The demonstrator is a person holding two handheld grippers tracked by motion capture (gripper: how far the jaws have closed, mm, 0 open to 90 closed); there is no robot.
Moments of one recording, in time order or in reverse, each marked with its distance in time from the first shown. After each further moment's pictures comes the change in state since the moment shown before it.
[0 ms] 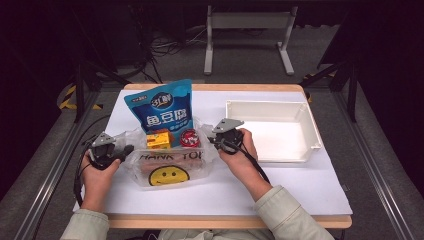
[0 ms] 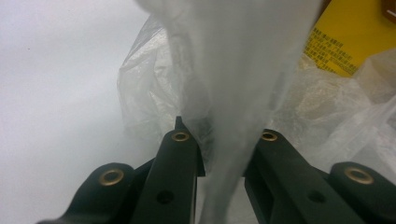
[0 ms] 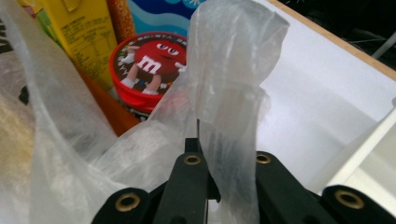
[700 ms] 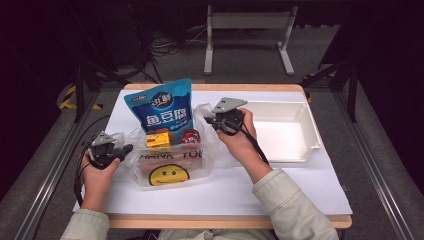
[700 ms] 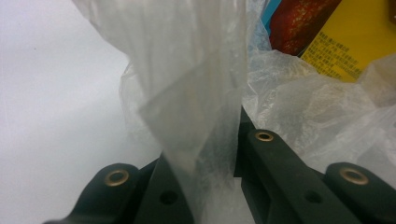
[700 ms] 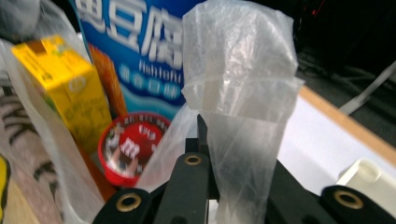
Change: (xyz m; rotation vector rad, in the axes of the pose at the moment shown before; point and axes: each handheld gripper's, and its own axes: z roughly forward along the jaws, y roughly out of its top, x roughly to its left) left arm 0.001 0.001 0.000 0.000 0.009 -0.015; right arm -0.026 0.045 -0.012 -0.109 0.013 -0.035
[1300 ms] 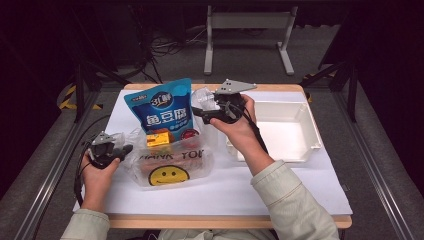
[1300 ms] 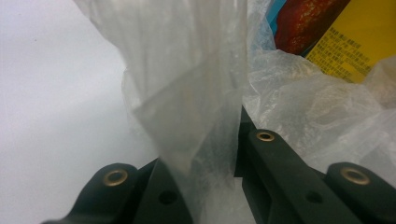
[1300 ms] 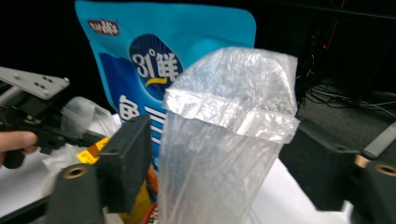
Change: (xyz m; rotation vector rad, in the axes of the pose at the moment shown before) left arm 0.001 -0.001 0.002 0.011 0.004 -0.022; right arm -0.007 0.046 -0.021 -0.200 0.078 0.139
